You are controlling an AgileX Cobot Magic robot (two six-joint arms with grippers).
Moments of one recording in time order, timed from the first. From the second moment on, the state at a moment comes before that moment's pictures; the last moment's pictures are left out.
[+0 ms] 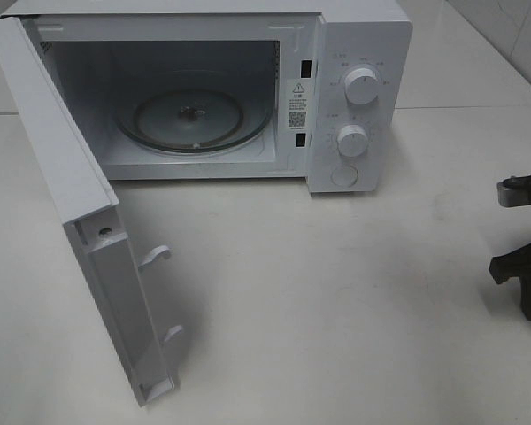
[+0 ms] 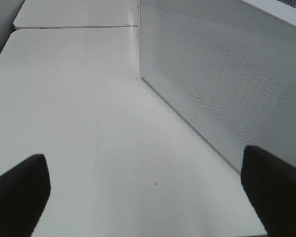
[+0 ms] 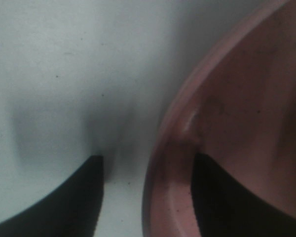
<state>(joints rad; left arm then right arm) 0.06 -0.01 -0.50 -0.18 1.04 0.13 -0.05 1.80 -0.81 -0.18 0.59 0.05</state>
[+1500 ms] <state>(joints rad) 0.06 -0.01 -0.50 -0.18 1.04 0.13 0.13 1.75 -0.74 -0.62 0.69 0.53</state>
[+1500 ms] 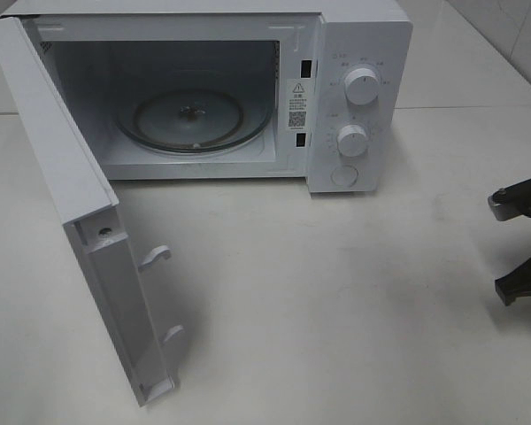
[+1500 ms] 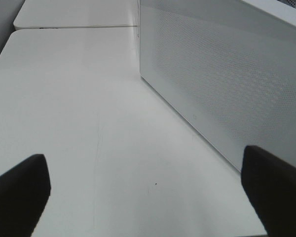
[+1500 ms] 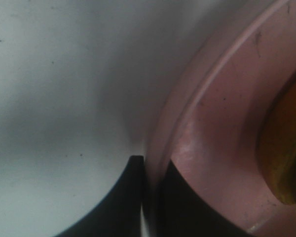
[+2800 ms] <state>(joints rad) 0.06 -0.01 -0.50 -0.18 1.04 0.13 0.52 1.53 -0.67 -0.67 0.94 0.57</state>
